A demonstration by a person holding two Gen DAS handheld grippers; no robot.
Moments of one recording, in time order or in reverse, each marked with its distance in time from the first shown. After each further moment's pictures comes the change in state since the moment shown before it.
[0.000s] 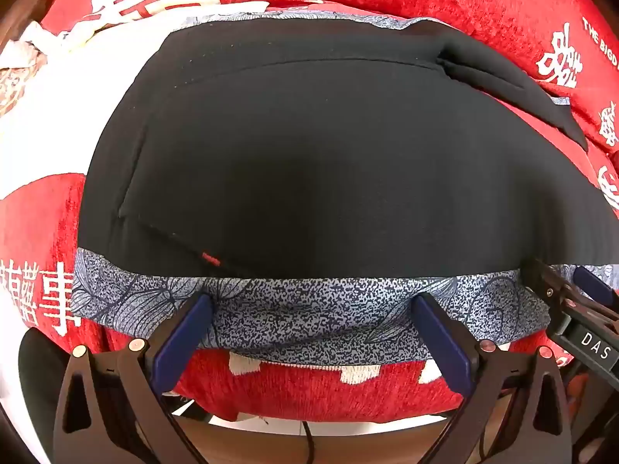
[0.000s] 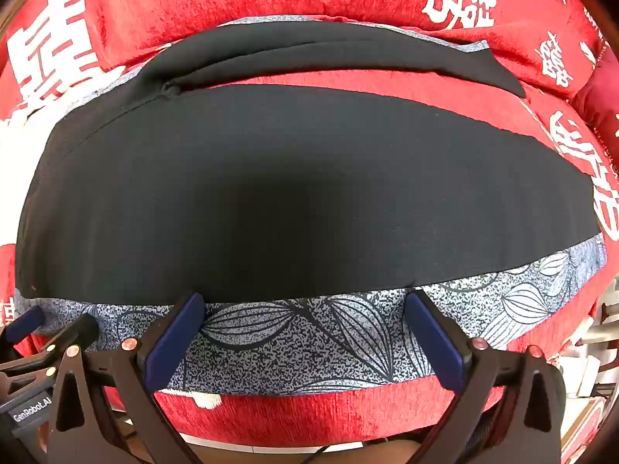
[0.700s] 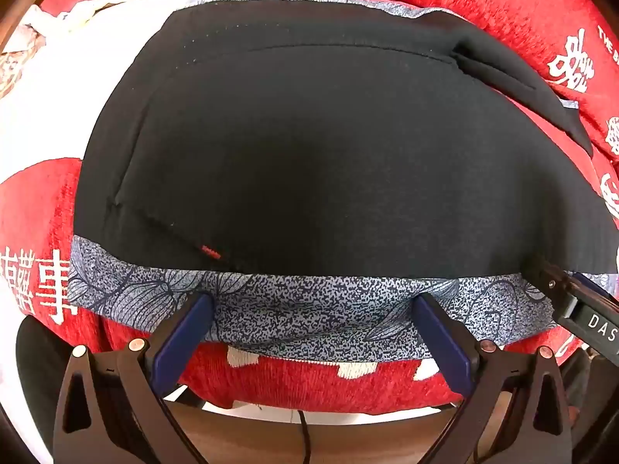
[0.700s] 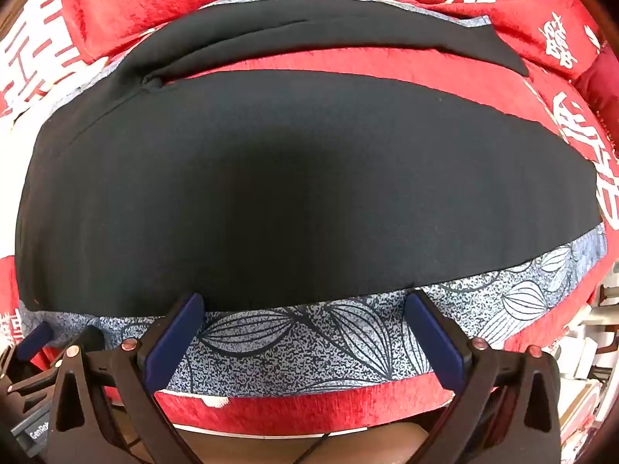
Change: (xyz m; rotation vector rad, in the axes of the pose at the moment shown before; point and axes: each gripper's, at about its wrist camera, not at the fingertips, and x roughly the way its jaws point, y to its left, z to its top) left arm 0.016 0.006 0.013 -0.038 0.103 -0.004; right arm 0.020 -0.015 0.002 0.026 0.108 -0.005
